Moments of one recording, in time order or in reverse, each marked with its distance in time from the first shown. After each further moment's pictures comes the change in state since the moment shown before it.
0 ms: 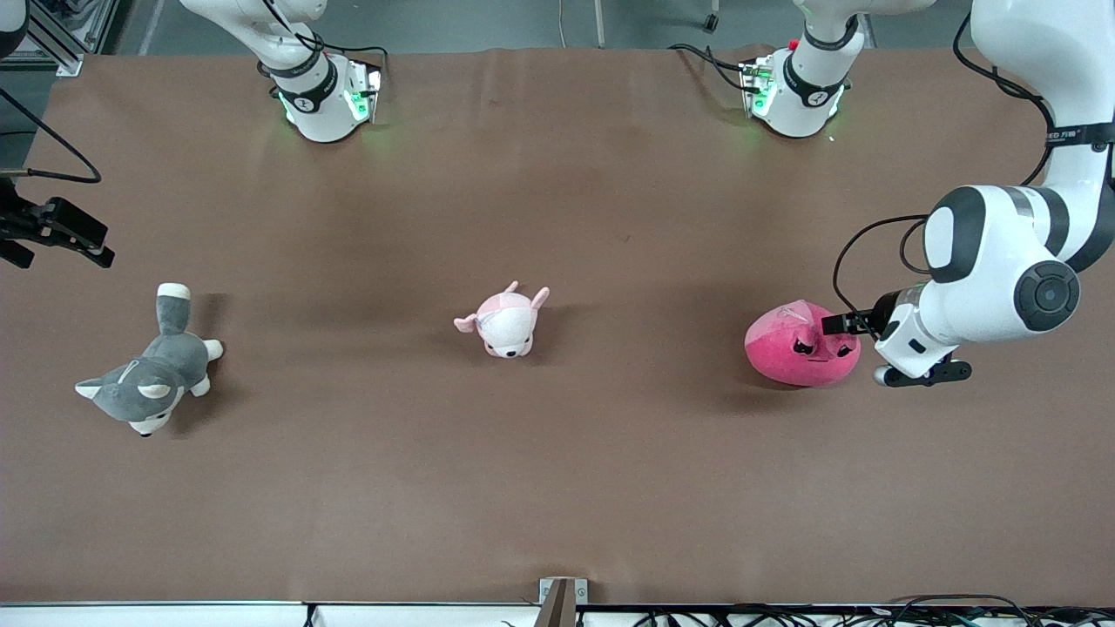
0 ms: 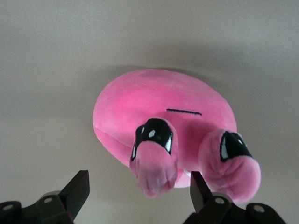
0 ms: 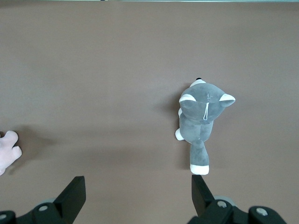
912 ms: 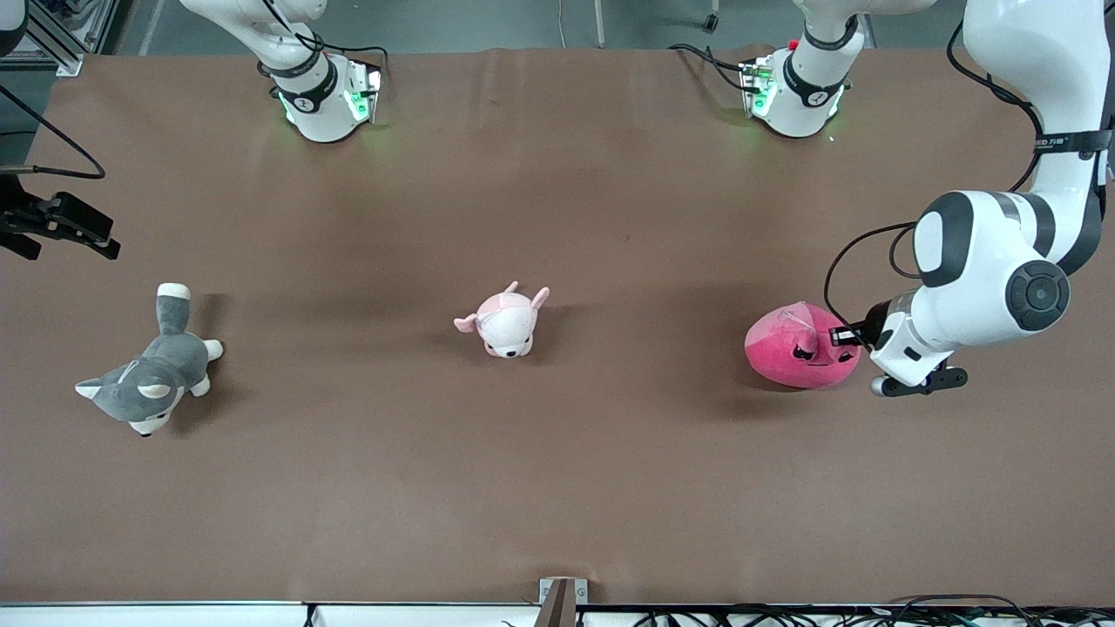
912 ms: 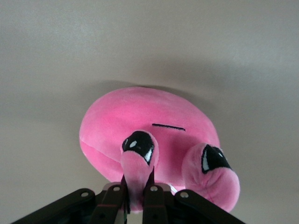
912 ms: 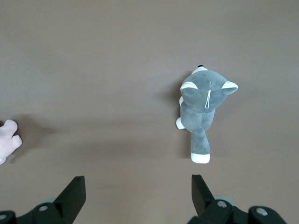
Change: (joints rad) left arm -0.023 0.007 -0.009 0.015 -0.019 0.065 -0.088; right arm 0.000 0.000 0.000 0.000 0.001 -0.061 0.001
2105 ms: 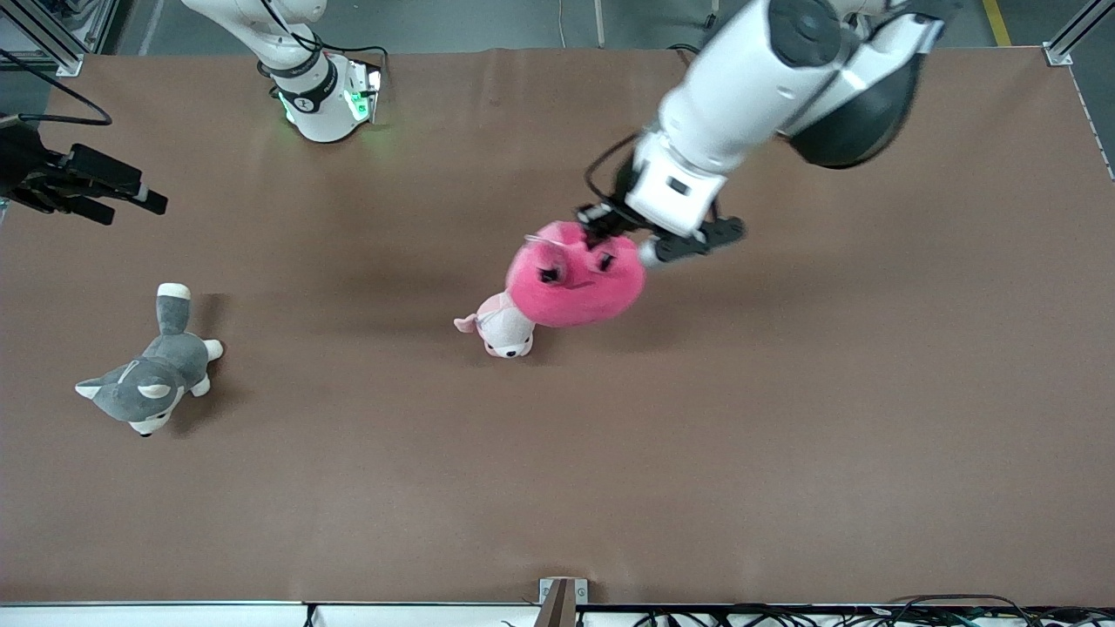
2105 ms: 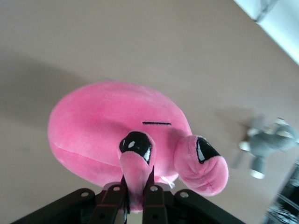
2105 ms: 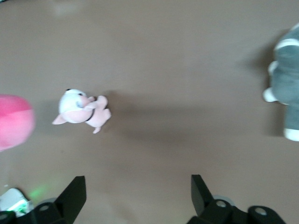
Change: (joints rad) left arm -0.225 -0.037 -0.461 0.343 -0.085 0.097 -0.883; right arm -0.037 -0.052 0.002 -0.037 0.401 -0.130 0.012
